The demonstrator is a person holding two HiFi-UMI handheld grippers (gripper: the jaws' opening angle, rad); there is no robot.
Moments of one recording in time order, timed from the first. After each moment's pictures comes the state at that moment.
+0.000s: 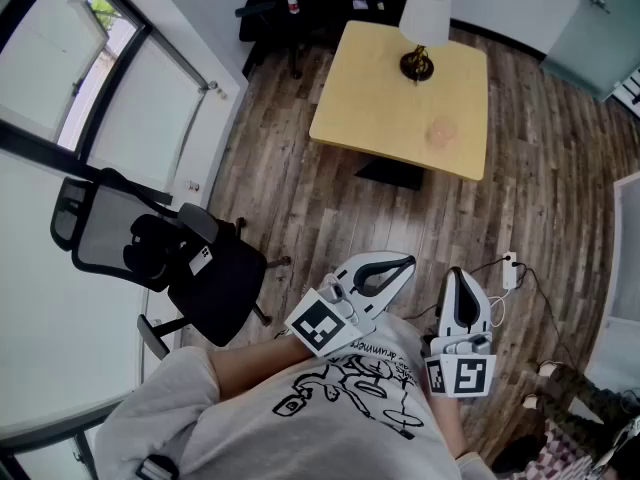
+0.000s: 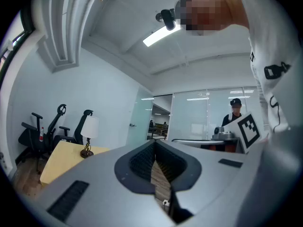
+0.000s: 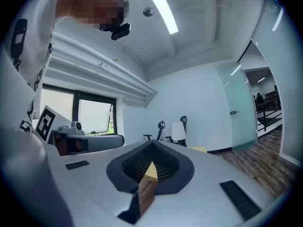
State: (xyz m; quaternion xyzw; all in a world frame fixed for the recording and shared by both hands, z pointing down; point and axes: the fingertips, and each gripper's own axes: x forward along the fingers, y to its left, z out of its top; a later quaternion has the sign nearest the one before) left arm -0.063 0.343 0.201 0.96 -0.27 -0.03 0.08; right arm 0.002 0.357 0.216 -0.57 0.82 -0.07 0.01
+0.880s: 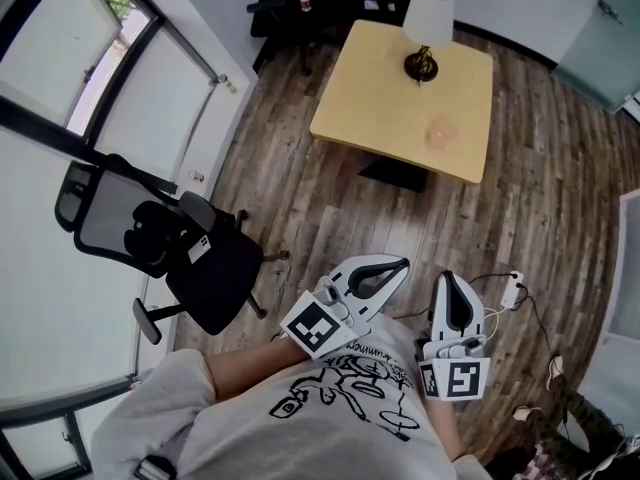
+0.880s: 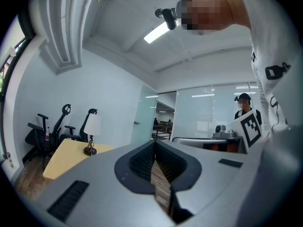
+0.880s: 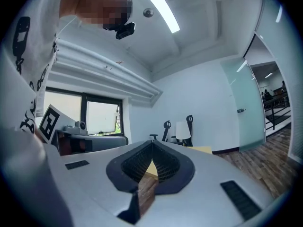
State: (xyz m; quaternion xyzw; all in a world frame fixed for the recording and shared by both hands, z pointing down) left arm -0.036 0.353 0.210 0.95 -0.30 -0.02 0.08; right arm 0.023 0.367 0.224 -0.53 0.85 -0.07 0.01
